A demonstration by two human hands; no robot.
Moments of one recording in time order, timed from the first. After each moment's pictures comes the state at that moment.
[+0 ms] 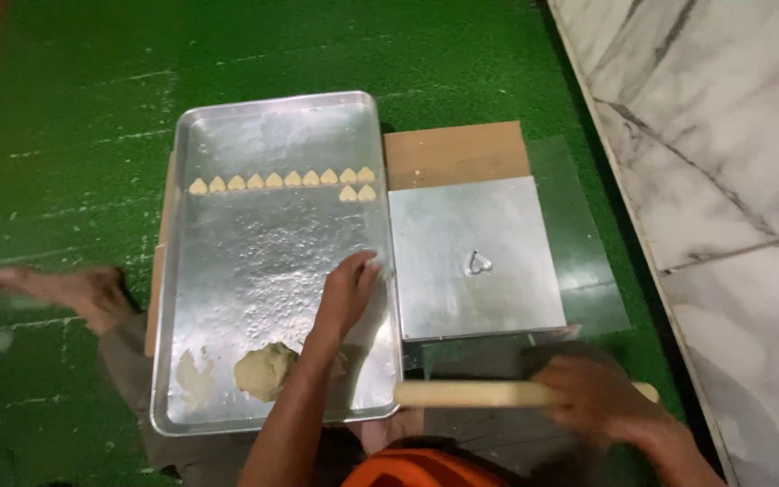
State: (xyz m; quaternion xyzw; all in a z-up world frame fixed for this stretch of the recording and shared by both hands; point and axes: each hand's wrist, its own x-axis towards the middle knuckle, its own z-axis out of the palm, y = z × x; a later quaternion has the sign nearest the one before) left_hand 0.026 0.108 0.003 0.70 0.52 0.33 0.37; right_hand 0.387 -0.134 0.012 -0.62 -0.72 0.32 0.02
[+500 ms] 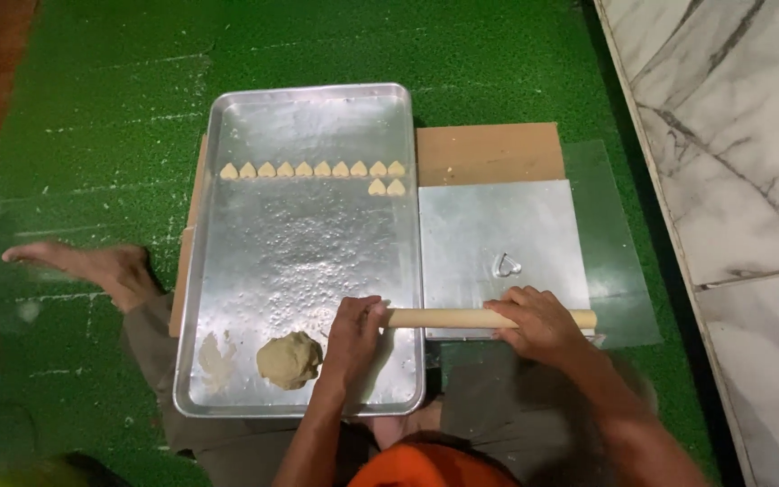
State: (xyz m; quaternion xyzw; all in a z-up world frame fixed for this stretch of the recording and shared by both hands) left_hand -0.014 0.034 0.046 0.59 0.63 0.21 0.46; right_hand 0.326 -0.012 -0.023 -0.62 -0.76 0.18 0.03
